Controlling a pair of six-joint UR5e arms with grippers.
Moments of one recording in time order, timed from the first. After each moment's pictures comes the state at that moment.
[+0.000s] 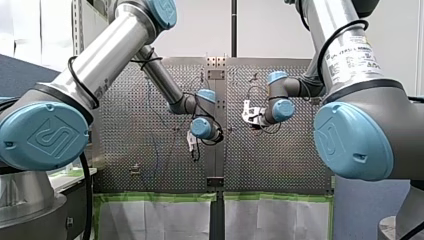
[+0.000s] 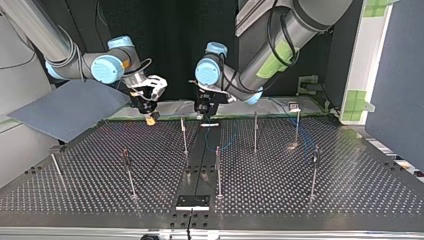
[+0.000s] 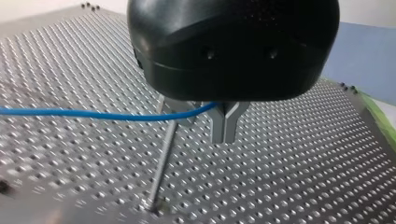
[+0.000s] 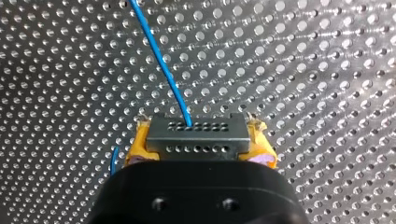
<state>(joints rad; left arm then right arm) -0.53 -2.24 -1.57 -2.64 -1.80 -1.84 1.97 -1.09 1.70 -0.40 1.39 1.69</state>
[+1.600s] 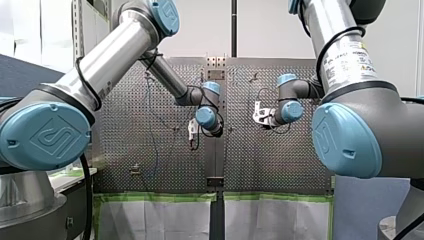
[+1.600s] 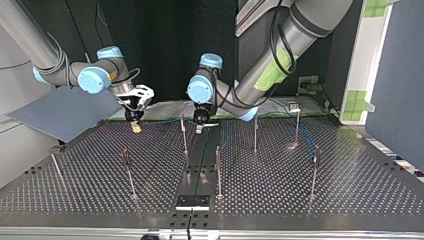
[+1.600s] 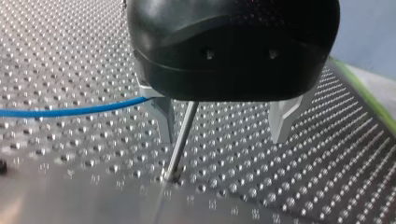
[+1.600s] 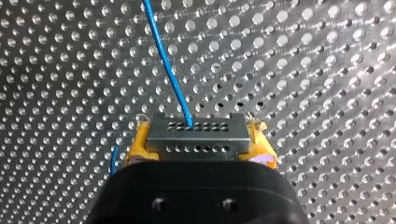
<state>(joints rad) -0.53 -2.26 -1.40 -2.89 -1.85 -1.72 1.88 -1.04 1.63 -0.39 1.36 1.67</state>
